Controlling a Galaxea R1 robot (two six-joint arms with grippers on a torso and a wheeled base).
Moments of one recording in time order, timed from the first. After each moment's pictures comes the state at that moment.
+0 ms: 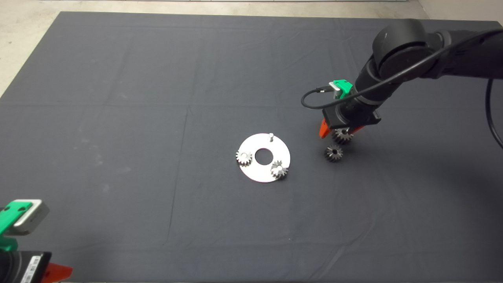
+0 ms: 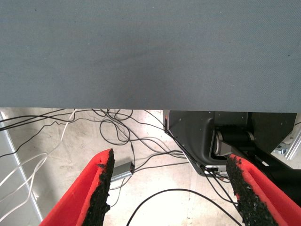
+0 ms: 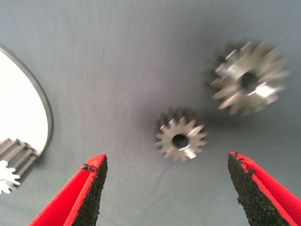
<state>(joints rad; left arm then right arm) -0.35 1.54 -0.29 0.34 1.46 -1.28 0.43 2.53 -1.15 -0.20 -1.53 1.31</state>
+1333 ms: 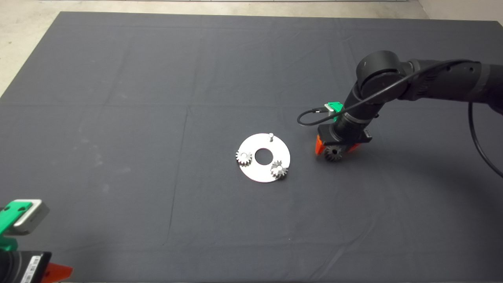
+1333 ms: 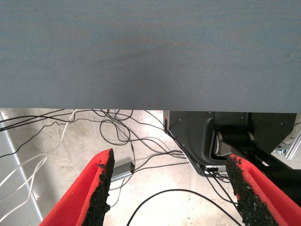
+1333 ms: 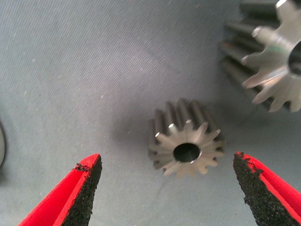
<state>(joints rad) -0.35 1.54 -0.29 0.35 1.46 -1.28 0.34 2.54 -1.22 -0.21 -1.53 1.29</state>
